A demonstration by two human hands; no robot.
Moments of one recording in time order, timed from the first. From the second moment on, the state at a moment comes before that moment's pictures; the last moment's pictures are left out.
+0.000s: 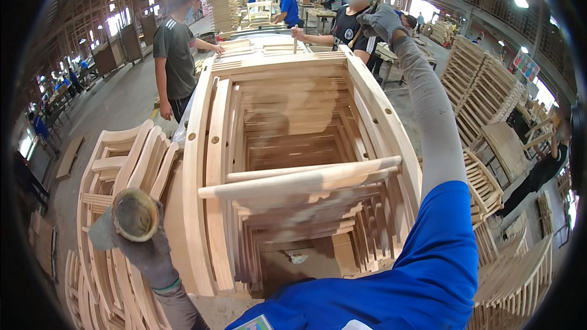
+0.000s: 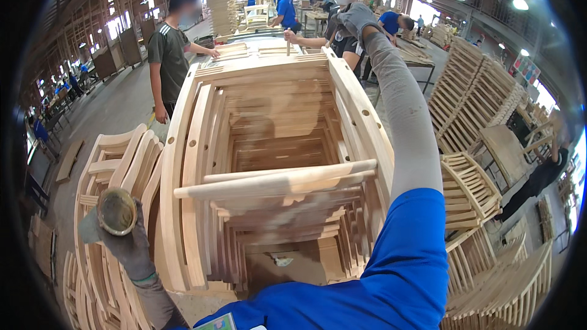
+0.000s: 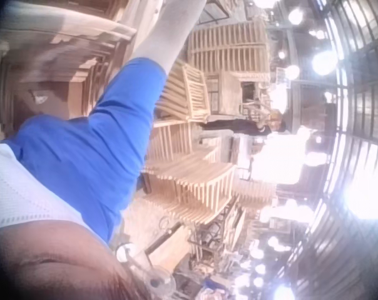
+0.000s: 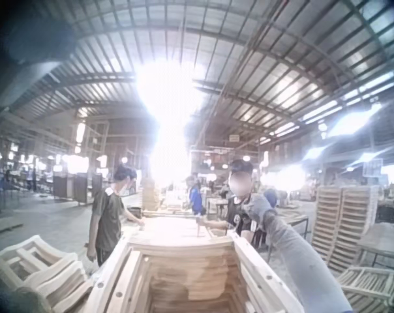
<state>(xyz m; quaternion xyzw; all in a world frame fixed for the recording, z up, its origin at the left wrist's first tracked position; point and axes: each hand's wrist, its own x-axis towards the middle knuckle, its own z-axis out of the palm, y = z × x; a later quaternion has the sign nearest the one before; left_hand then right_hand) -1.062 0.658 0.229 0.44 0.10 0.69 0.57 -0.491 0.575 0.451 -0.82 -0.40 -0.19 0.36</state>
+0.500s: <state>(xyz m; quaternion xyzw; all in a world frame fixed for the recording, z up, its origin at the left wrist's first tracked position) -1.100 0.655 0.210 0.39 0.25 0.75 0.48 -0.428 0.611 0.420 -0.84 -0.46 -0.27 0.10</state>
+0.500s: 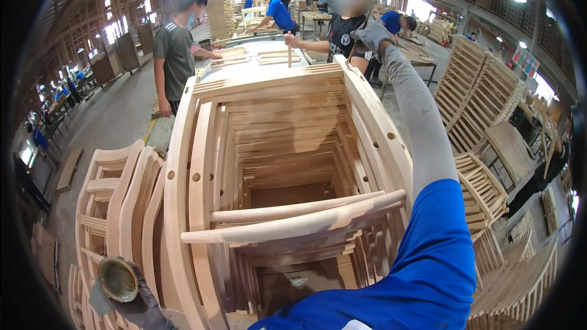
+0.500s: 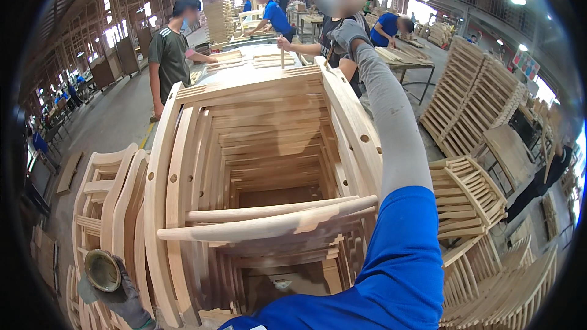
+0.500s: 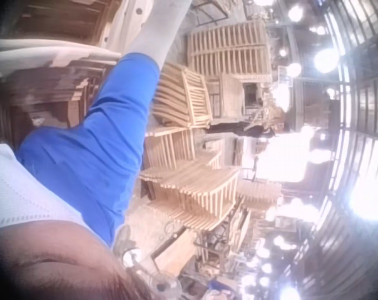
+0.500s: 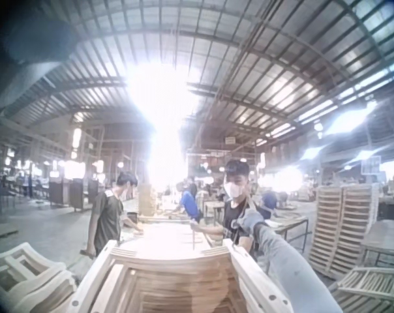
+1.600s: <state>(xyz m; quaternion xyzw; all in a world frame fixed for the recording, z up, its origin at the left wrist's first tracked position) -1.119 0.657 0.199 0.36 0.24 0.76 0.49 -0.398 0.634 0.393 -0.83 -0.40 -0.14 0.36</state>
